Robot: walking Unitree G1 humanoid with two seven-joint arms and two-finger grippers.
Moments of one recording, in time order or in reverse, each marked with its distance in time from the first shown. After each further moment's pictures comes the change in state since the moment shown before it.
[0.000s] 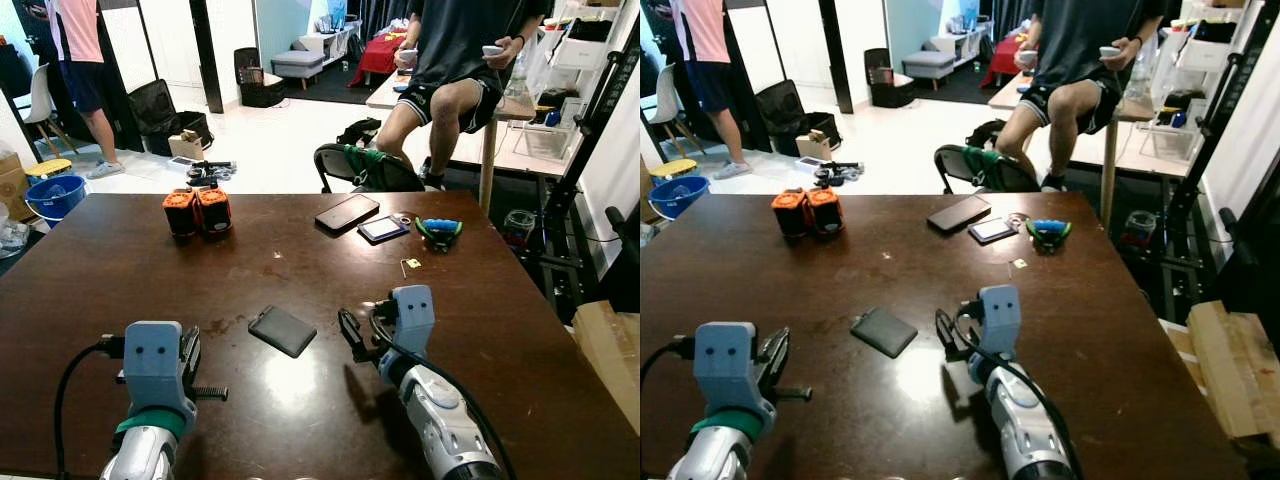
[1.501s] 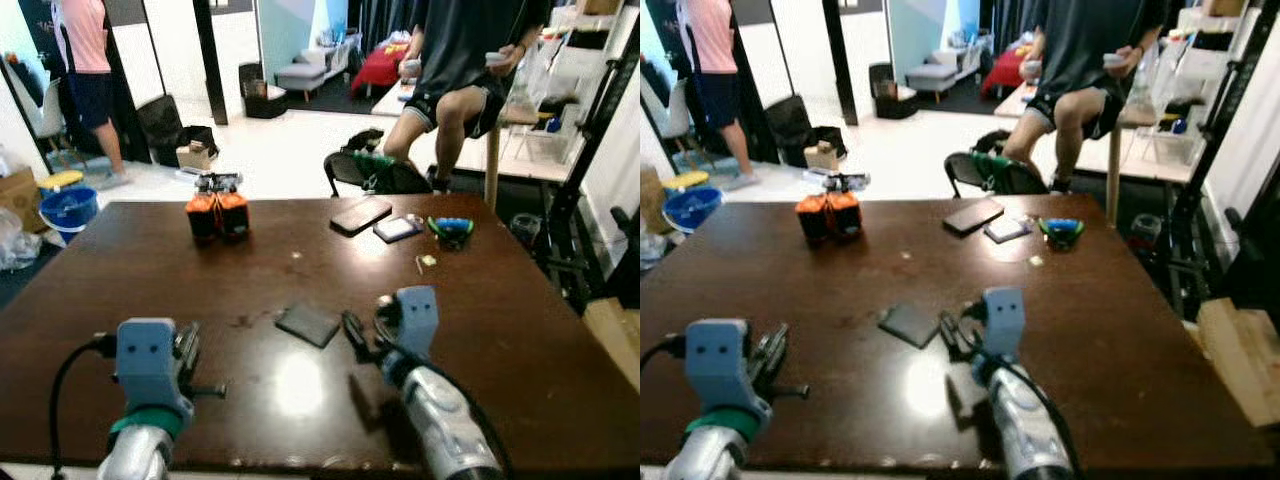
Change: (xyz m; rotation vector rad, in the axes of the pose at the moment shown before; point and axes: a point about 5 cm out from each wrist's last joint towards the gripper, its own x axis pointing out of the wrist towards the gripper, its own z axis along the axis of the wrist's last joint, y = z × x) left arm 0.000 0.003 0.008 -0.029 -0.031 -0.008; right arm -0.002 0.003 -0.003 0.010 0.010 -0.003
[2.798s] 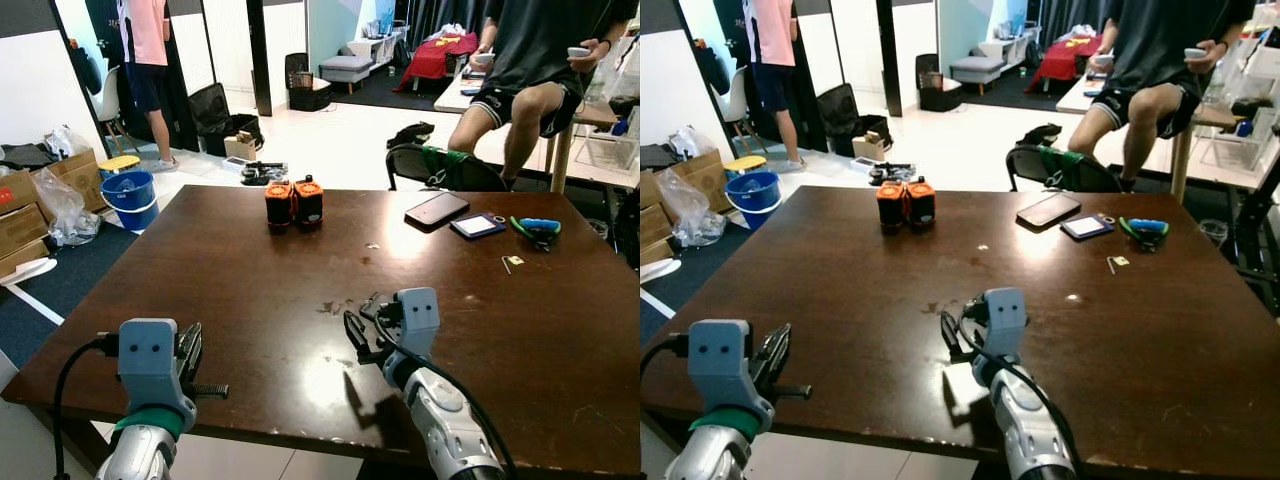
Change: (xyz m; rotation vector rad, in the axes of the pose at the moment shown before) left arm -0.001 -0.003 -0.002 -0.003 0.012 -0.026; right arm -0.001 -0.004 0.001 -0.003 -0.001 -0.022
